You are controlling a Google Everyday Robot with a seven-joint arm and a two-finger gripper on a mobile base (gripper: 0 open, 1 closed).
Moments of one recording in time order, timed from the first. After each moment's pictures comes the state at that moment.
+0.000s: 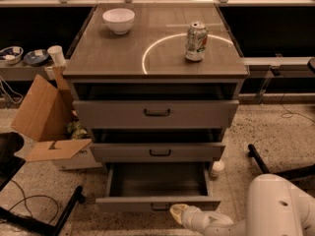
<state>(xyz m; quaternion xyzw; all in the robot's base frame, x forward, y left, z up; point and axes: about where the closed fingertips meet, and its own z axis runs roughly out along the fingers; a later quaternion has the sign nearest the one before) 0.492 -0.088 0.163 -0.32 0.83 0.22 0.39</state>
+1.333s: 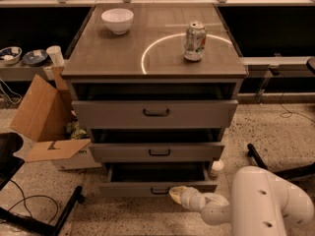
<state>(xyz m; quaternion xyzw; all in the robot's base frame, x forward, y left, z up) 0.589 -0.097 0.175 -0.33 0.82 0.19 0.43</state>
